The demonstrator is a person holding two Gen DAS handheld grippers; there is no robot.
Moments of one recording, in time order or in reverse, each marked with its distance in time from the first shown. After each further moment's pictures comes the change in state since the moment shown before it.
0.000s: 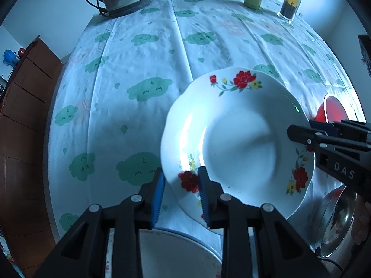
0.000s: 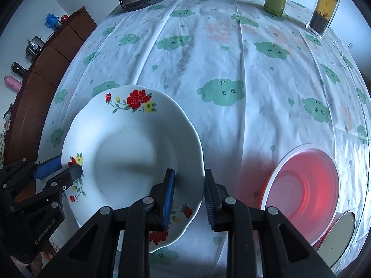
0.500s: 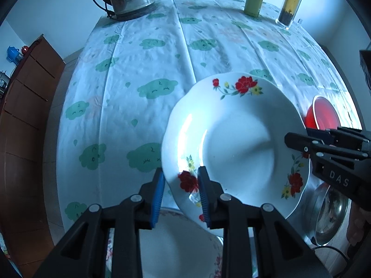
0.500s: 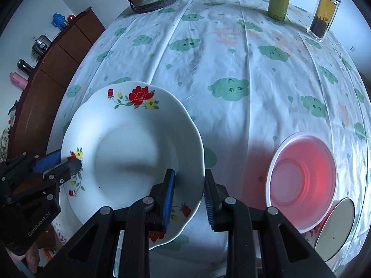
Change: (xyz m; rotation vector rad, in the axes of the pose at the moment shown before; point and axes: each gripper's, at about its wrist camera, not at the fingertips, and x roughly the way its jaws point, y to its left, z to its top) left arm -0.028 0.008 -0.017 -0.020 -0.023 -0.008; right arm -0.021 0.012 -0.016 -0.020 -0.014 0.021
